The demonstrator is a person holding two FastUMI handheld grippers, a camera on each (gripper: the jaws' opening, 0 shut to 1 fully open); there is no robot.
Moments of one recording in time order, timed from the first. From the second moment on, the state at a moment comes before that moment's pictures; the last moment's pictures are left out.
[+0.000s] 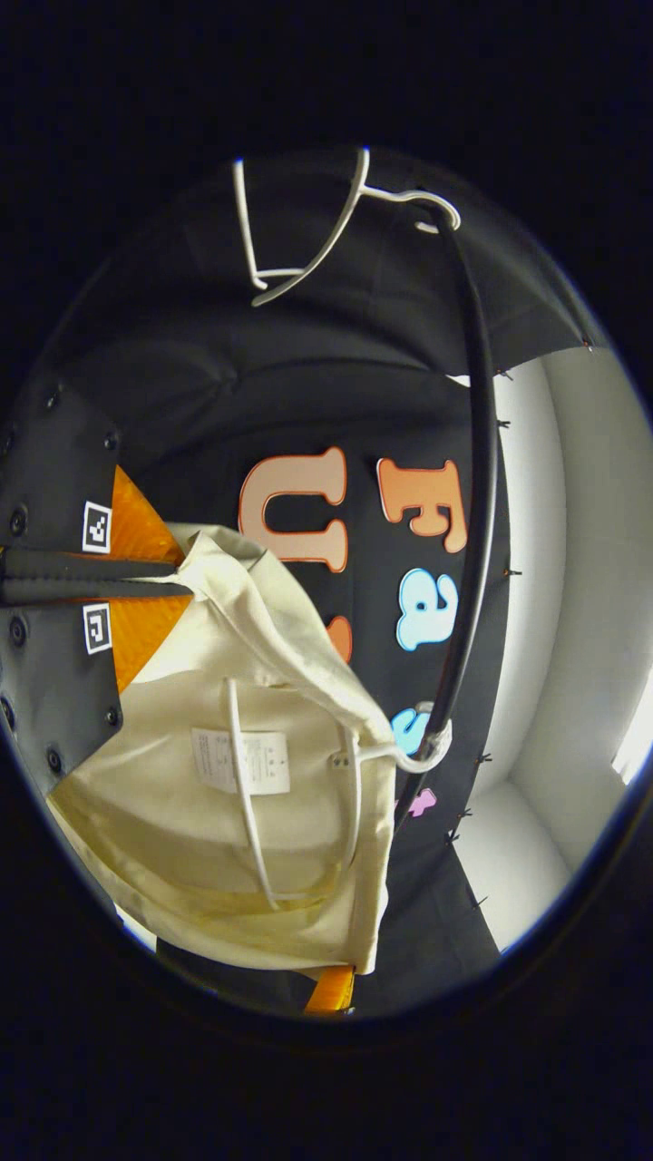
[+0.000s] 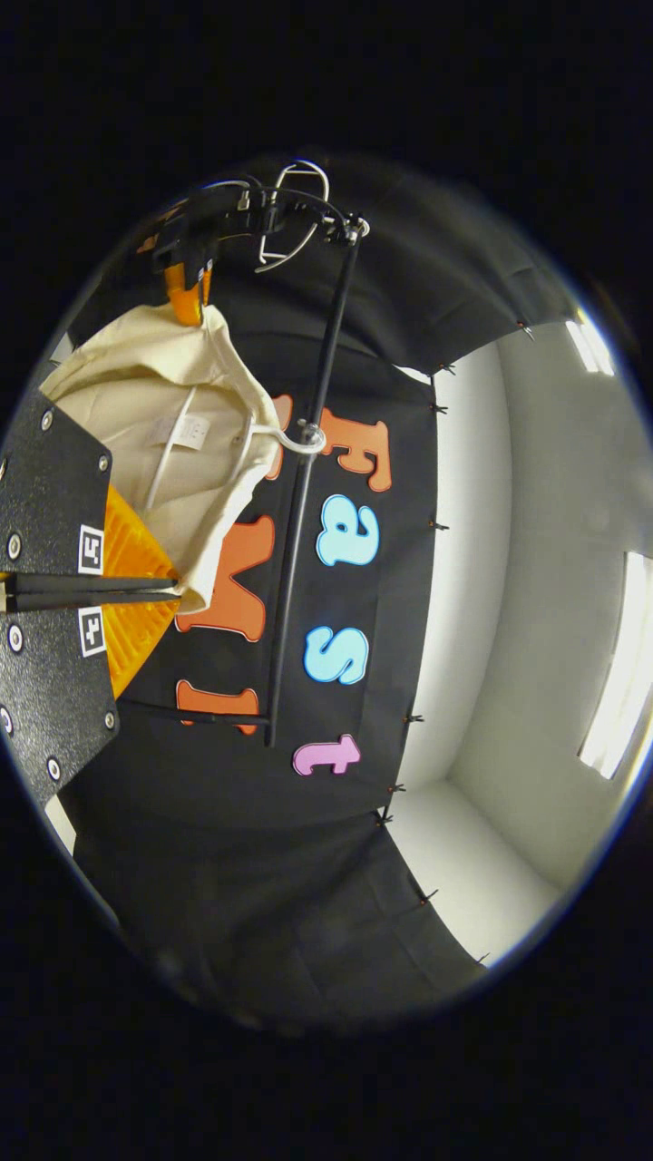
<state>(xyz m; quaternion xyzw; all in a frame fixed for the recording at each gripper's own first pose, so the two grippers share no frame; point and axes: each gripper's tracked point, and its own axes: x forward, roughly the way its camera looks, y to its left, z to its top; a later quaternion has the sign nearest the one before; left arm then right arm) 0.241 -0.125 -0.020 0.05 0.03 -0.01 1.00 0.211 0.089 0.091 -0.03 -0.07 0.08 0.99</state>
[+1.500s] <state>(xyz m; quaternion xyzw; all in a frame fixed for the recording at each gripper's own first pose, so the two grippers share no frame) 0.284 -0.046 0.037 0.11 -0.04 0.07 0.99 0.357 0.077 0.005 0.10 0.00 0.14 0.98</state>
